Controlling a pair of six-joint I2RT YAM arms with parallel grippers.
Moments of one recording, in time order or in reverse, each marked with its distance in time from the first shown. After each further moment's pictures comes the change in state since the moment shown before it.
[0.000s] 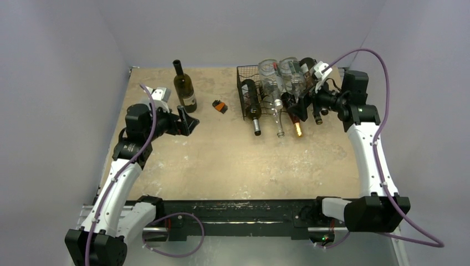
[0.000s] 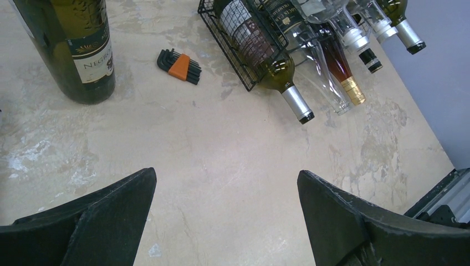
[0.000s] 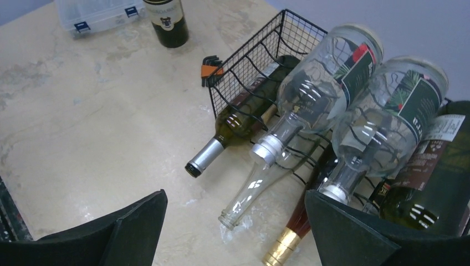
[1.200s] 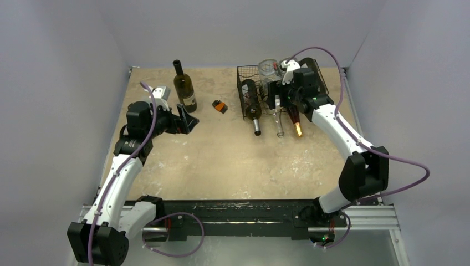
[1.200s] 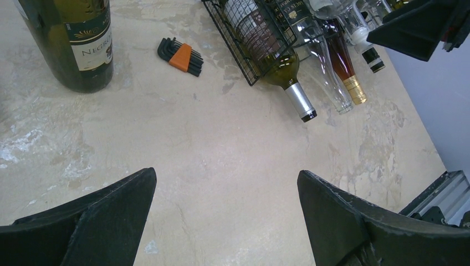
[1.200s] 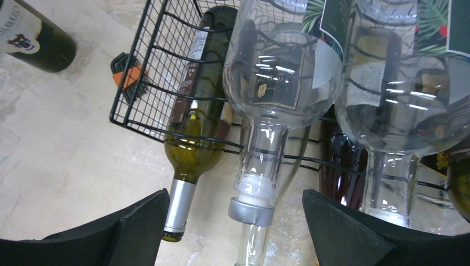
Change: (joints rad) left arm 0.030 0.051 0.005 0.000 0.028 -0.024; right arm 0.318 0.303 0.002 0.265 0.679 0.481
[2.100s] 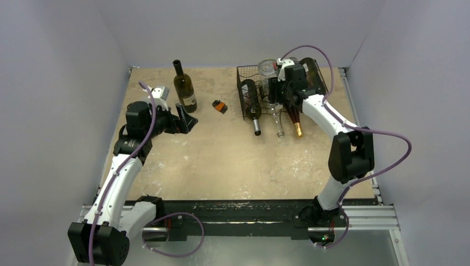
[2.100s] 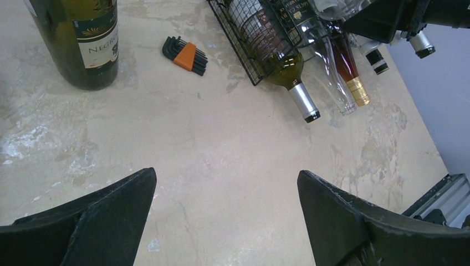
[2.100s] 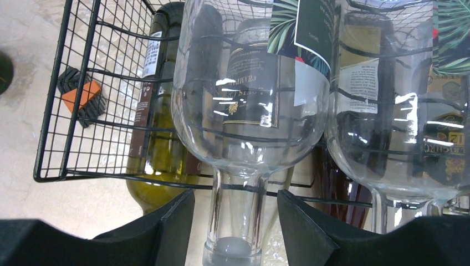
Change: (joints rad) left arm 0.013 0.002 0.000 -0.006 0.000 0.000; right arm 0.011 0.214 0.113 0.019 0.110 0.064
